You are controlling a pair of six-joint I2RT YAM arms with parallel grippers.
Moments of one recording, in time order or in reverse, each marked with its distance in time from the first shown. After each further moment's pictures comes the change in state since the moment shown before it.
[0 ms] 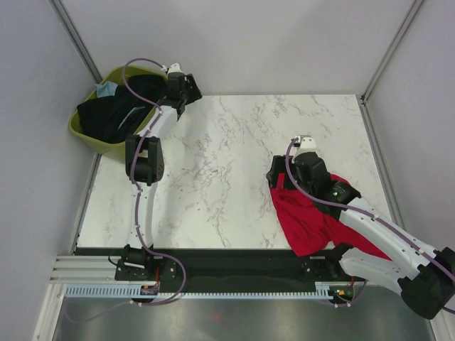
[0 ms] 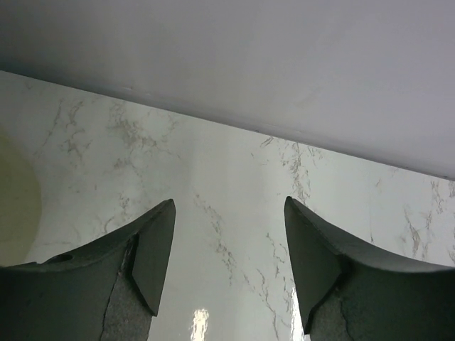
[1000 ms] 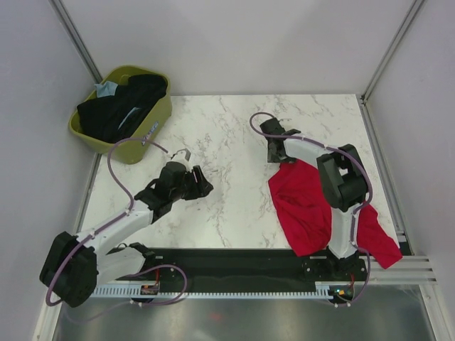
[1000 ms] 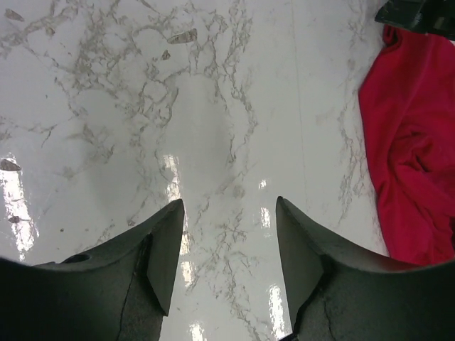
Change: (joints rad) left arm -0.380 -1.360 -1.610 -0.003 0.078 -0.188; right arm -0.192 0.991 0.592 -0.174 0.284 0.009
